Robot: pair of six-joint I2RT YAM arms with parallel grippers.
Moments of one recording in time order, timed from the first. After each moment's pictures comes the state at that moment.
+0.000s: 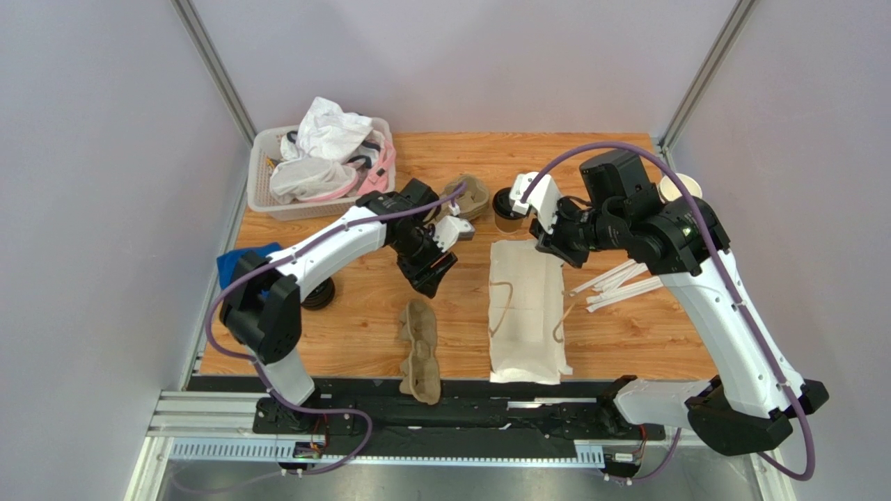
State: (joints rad) left arm -0.63 1.69 1.38 -0.93 0.40 0.33; right arm 0.60 1.24 1.75 -1.31 -0.28 -0.58
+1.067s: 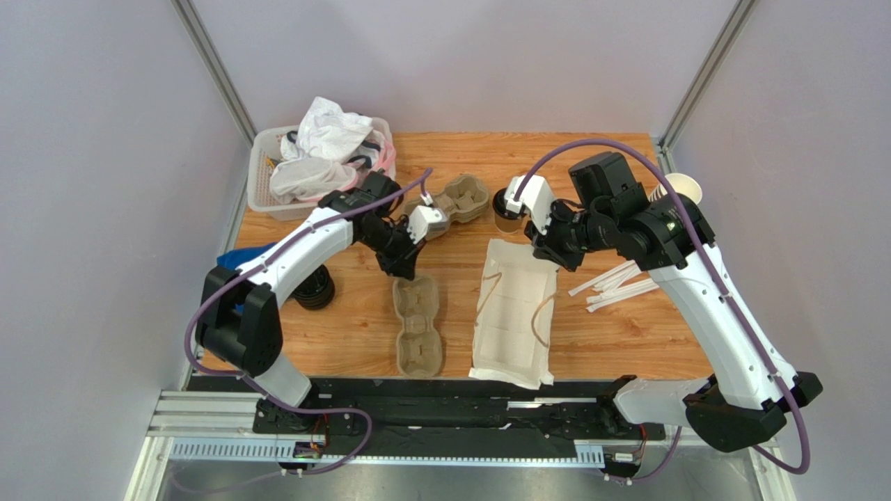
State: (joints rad) left arm -0.50 1.62 1.28 -0.89 0.51 0.53; right arm 0.60 1.26 1.71 -1.31 -0.27 -0.53
